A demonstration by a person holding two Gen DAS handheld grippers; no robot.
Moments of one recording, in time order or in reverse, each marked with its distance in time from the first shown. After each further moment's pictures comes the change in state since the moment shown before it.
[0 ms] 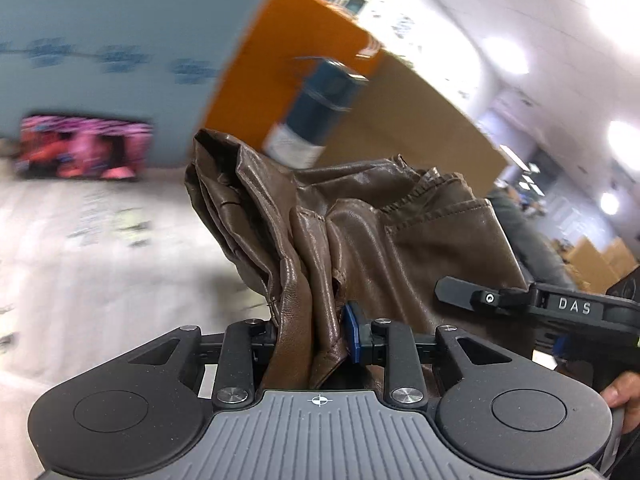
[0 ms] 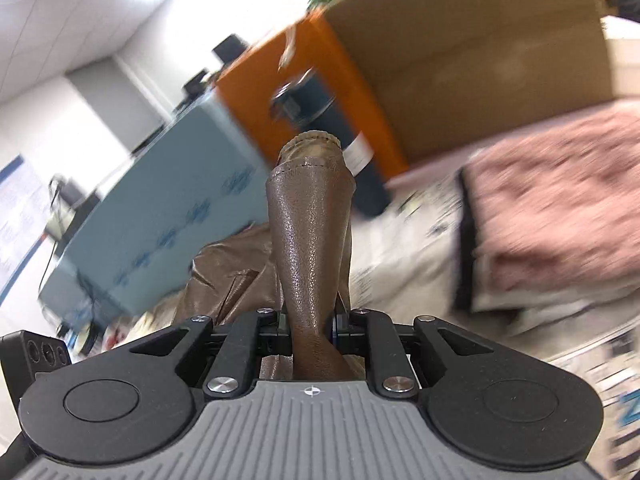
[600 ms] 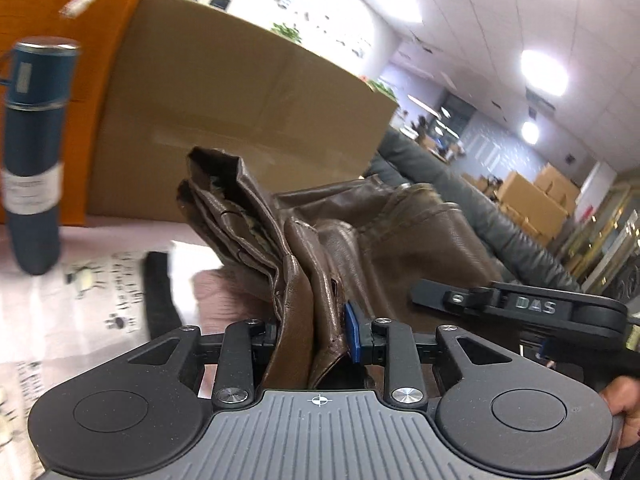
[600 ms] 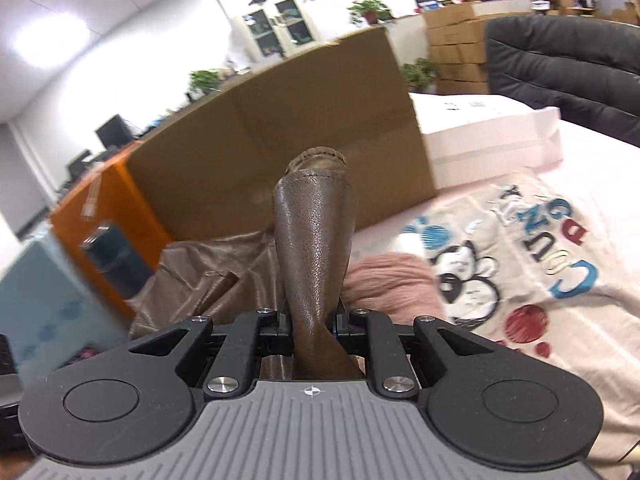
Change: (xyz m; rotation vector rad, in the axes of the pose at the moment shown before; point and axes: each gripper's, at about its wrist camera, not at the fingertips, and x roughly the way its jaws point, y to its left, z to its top) left arm 0.161 -0.146 0.027 0.229 0.078 -0.203; right arm -0.052 -0.127 0.062 0.066 -0.239 -0.391
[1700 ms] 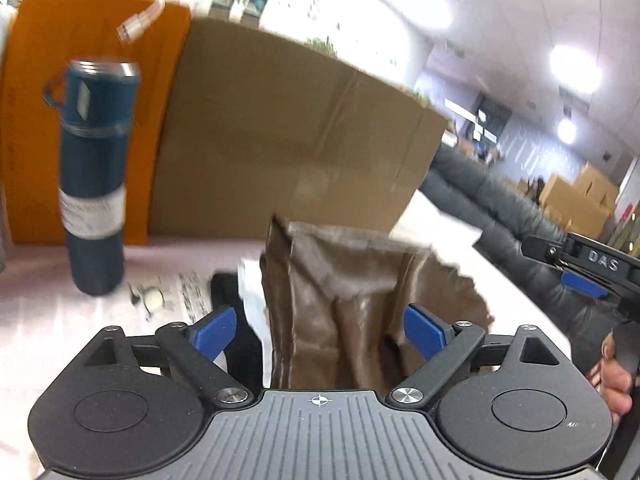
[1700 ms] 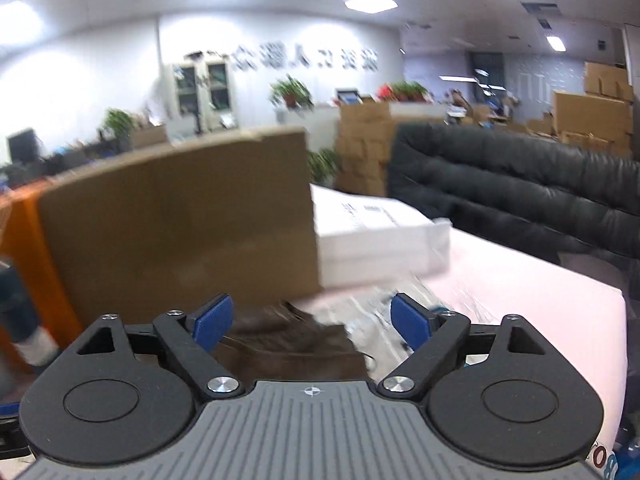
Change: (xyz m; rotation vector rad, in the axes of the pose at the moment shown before) left arm -0.040 0.017 0.008 0.007 -0.083 0.144; right arm -0.046 0.033 0.006 -0.137 -0.276 -0.341
